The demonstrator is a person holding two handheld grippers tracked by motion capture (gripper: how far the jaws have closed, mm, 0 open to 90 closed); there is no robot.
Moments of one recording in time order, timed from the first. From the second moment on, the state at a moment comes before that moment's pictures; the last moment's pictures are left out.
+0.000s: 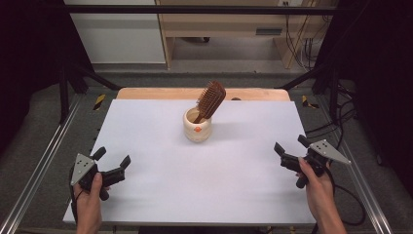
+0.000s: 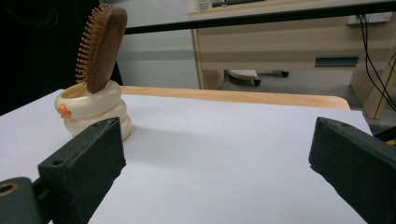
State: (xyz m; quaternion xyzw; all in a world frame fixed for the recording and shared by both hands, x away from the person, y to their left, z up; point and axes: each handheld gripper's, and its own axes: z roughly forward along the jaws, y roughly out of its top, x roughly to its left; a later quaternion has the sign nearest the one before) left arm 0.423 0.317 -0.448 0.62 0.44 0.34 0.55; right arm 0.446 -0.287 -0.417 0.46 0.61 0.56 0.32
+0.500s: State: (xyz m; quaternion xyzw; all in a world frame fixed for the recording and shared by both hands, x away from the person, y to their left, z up) left arm 0.423 0.317 -0.448 0.62 0.44 0.34 0.56; right arm 0.436 -0.285 -0.434 0.47 0.62 0.55 0.31
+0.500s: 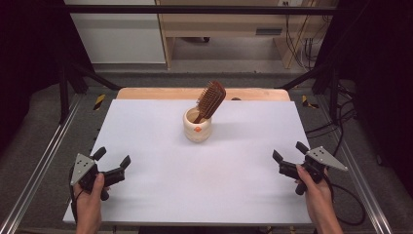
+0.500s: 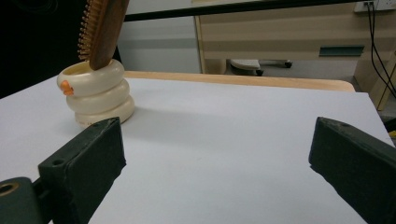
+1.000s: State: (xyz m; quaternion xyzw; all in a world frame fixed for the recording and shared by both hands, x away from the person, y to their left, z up) left arm 0.422 0.317 -0.448 0.62 0.44 0.33 0.56; right arm 0.431 -0.280 -0.446 0.46 0.64 0.54 0.30
